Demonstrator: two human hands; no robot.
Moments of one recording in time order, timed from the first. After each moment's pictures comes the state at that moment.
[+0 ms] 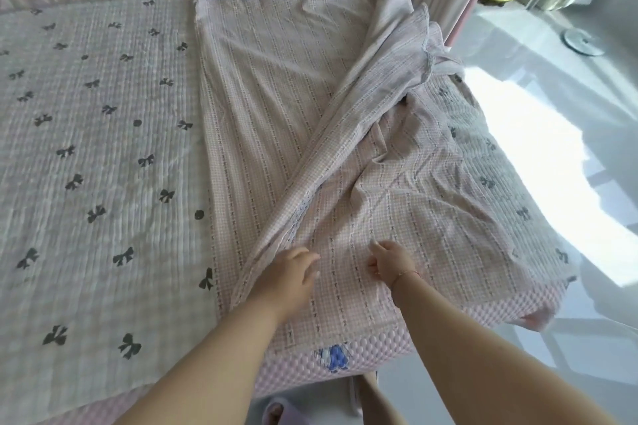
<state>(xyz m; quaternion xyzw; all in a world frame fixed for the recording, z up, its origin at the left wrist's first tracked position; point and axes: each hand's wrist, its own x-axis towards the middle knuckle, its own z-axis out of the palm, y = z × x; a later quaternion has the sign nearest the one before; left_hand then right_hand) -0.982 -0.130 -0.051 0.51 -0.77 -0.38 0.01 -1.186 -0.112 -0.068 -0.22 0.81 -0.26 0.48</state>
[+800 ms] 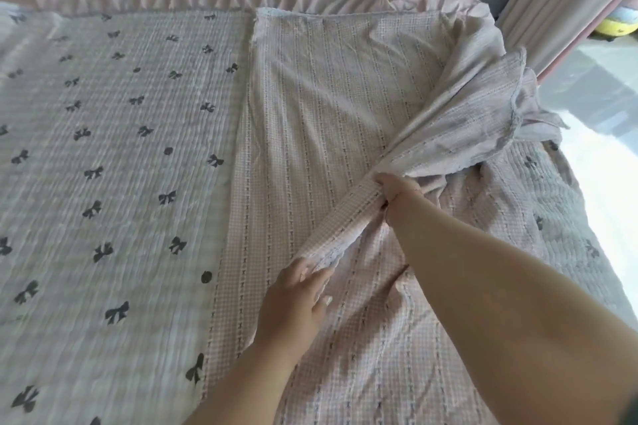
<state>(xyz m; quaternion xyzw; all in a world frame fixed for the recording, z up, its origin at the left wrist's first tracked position) -1.005 -0.238 -0.079 0.61 -0.73 -0.28 0.10 -1.193 -0.414 -0.049 -0.13 0.74 -0.35 0.56</state>
